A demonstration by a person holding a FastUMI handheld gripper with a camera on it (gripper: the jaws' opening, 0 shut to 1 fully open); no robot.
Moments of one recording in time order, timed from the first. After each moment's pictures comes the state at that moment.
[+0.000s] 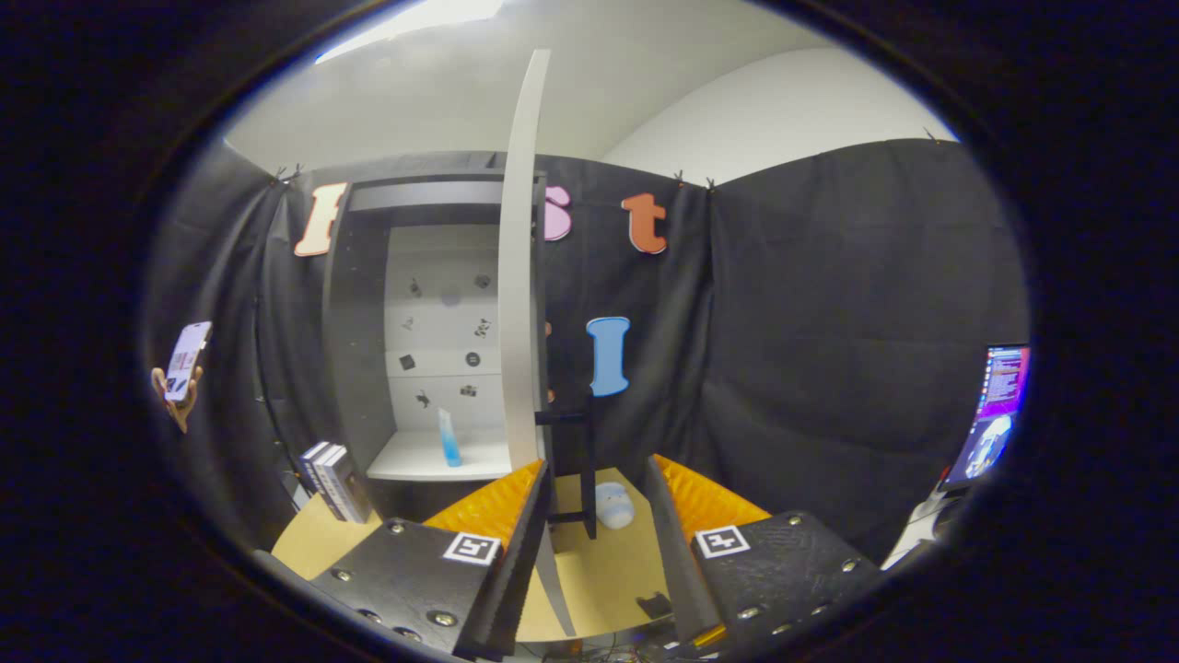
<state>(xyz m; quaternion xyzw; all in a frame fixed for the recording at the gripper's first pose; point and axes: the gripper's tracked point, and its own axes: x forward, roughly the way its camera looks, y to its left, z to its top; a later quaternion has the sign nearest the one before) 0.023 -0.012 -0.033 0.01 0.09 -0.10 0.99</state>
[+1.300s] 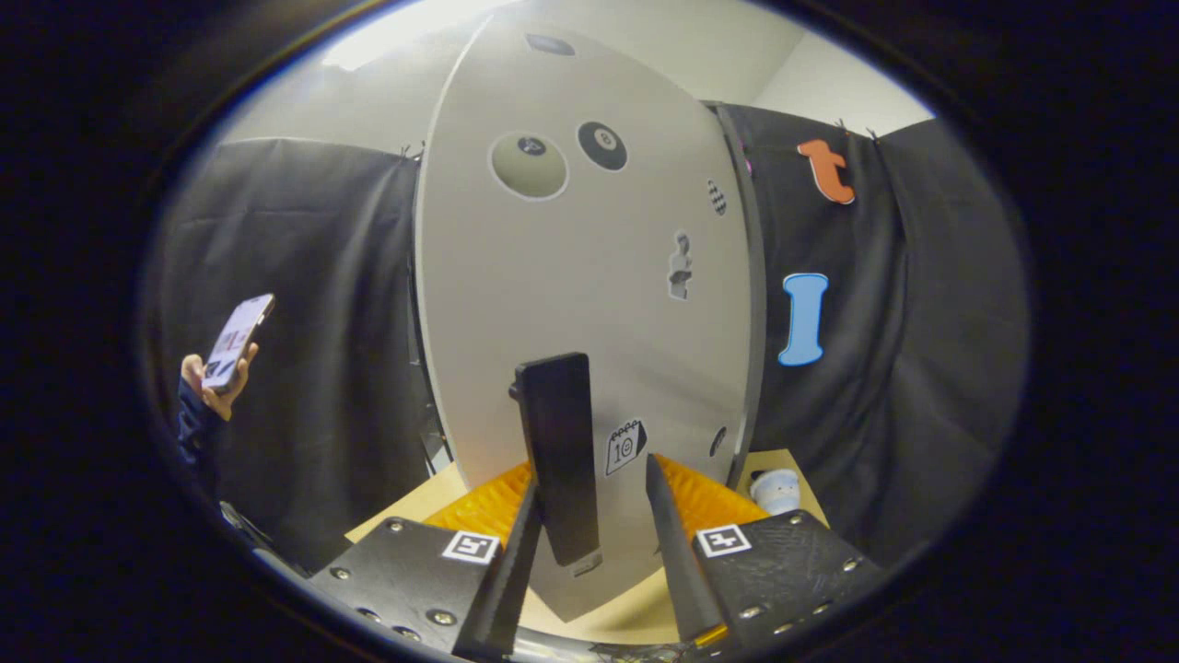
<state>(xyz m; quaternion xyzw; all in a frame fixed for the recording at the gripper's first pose) 0.116 0.126 -0.090 0.03 0.16 0.17 0.97</state>
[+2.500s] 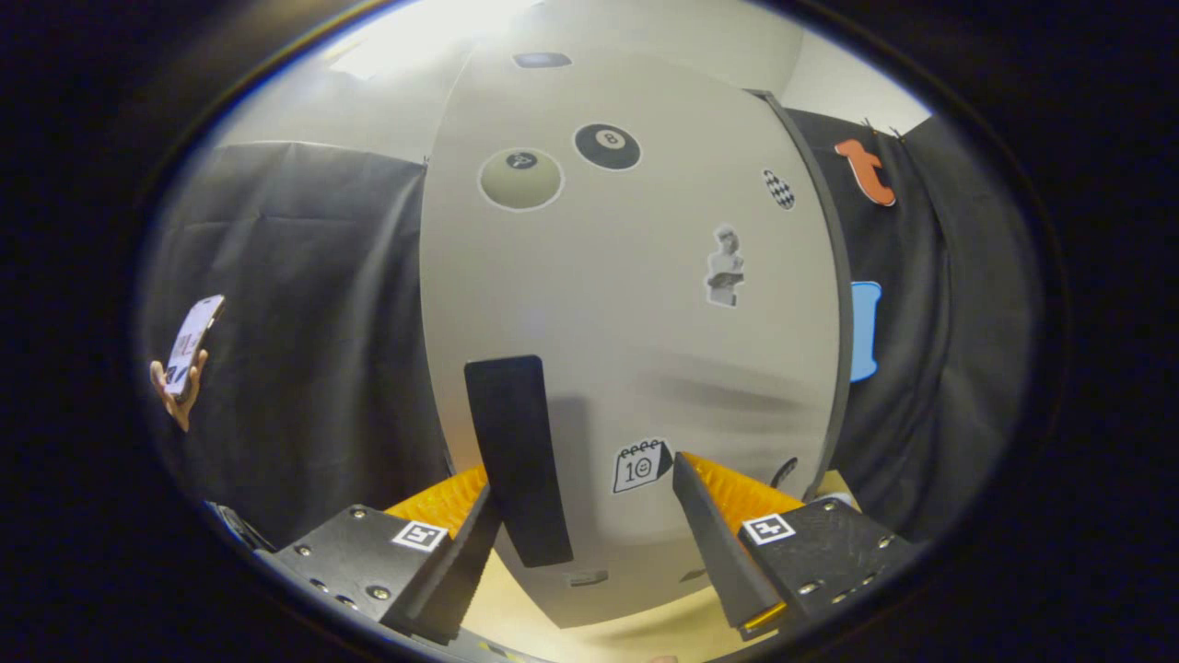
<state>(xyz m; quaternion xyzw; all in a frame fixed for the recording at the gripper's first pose) 0.214 0.195 -0.119 0.04 0.12 0.21 0.97</state>
